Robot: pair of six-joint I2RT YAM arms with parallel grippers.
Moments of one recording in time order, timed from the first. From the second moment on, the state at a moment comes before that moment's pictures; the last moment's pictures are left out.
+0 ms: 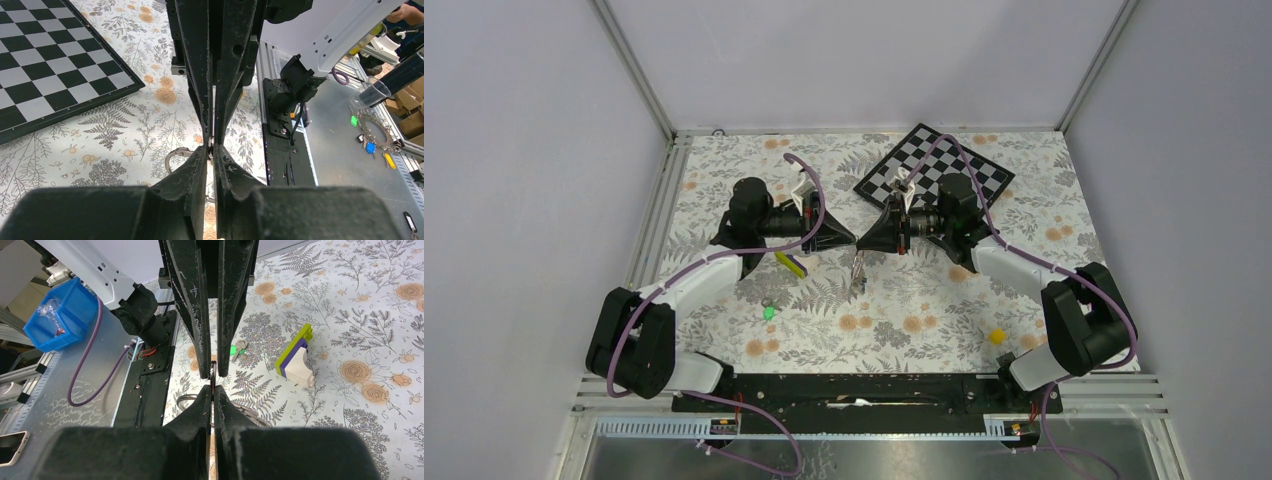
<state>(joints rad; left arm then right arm) -0.40 1.37 0.79 0.49 1.13 -0.29 0.48 1.51 0.86 0.51 -1.14 0.25</state>
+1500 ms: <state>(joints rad) -0.37 1.38 0.79 0.36 1.12 -0.19 0.48 1.52 0.89 0.33 -1.06 0.07</state>
